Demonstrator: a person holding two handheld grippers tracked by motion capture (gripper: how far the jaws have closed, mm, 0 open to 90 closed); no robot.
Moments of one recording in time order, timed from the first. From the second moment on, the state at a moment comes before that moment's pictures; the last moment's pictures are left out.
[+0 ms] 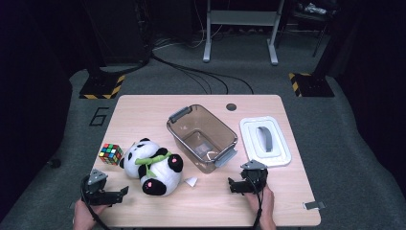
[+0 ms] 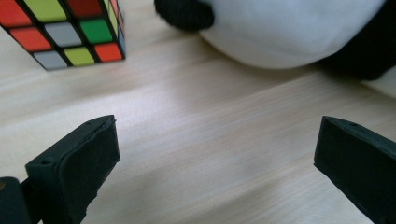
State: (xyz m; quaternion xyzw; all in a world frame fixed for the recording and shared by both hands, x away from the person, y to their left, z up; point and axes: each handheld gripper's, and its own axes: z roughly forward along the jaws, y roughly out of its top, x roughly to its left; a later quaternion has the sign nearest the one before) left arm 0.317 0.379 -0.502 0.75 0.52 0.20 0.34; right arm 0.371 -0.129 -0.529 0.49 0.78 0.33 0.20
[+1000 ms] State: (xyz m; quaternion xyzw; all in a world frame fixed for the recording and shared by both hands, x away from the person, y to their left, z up) left arm 0.353 0.344 -0.399 0.79 0.42 0.20 0.40; right arm 0.371 -0.129 -0.530 0.49 0.78 0.33 0.20
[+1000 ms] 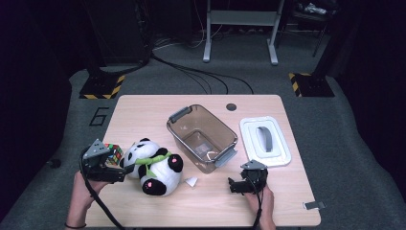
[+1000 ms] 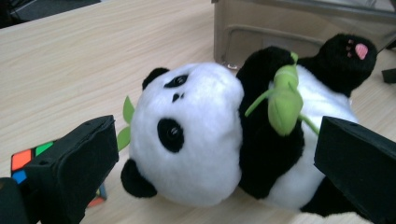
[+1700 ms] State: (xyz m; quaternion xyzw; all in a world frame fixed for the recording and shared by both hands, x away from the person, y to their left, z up) left arm 0.386 0.293 -0.415 0.83 0.38 0.14 0.38; right arm 0.371 -0.129 -0.530 0.49 0.78 0.33 0.20
